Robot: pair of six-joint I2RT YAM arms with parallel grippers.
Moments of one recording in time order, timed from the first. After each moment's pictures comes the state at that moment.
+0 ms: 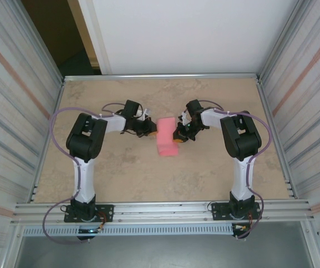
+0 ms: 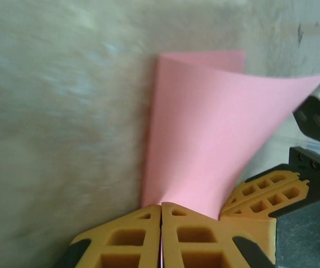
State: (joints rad) left arm -0.37 2.10 1.25 -0.13 0.68 -0.63; right arm 0.37 2.08 1.29 -0.57 -0.65 0.46
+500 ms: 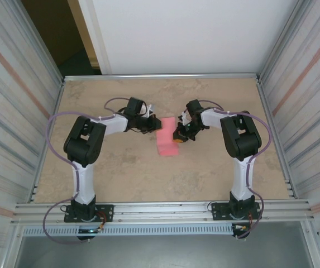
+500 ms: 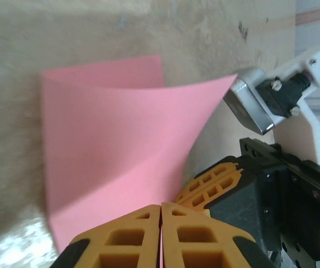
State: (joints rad) left arm -0.45 2.04 1.25 -0.07 0.68 -0.63; right arm 0.37 2.08 1.29 -0.57 -0.65 0.45
